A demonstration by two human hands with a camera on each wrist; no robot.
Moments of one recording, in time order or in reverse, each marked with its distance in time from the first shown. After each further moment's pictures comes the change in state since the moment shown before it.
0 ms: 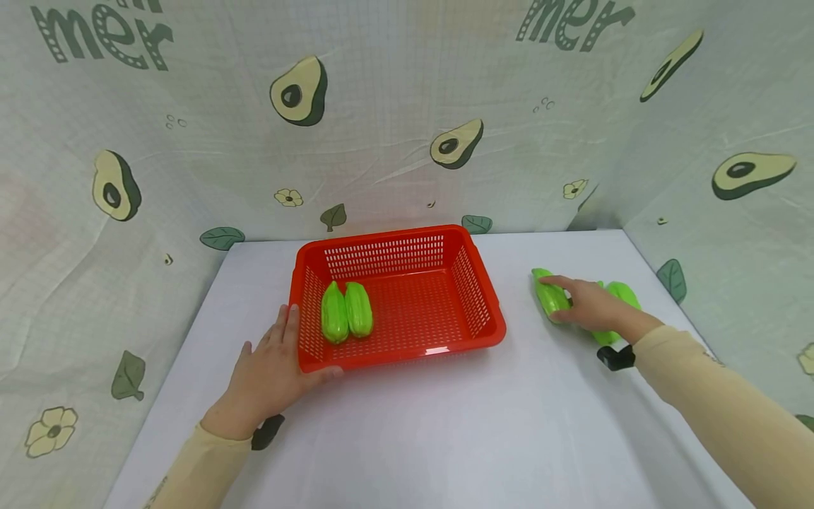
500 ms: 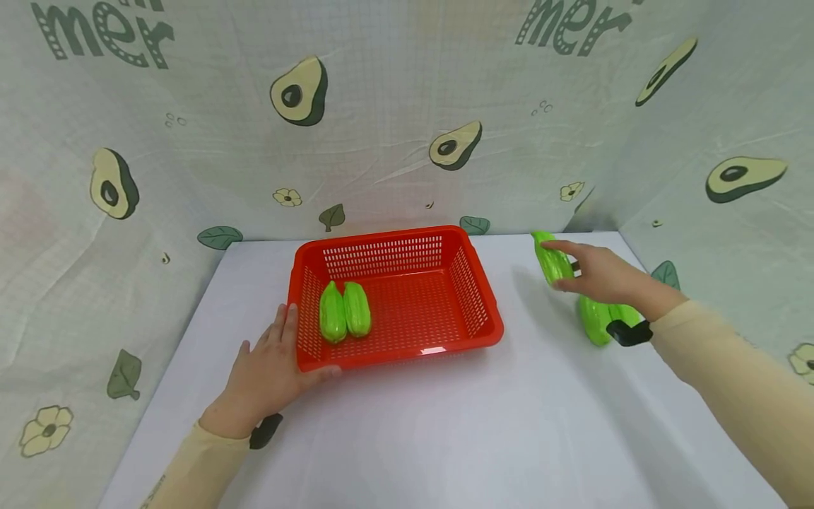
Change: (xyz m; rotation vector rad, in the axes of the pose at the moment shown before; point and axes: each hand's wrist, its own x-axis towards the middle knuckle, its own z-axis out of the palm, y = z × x) left_hand 0.000 -0.001 -0.001 -0.018 -0.005 -0.003; right_hand -0.018 -0.037 -0.063 -0.066 0.118 -0.170
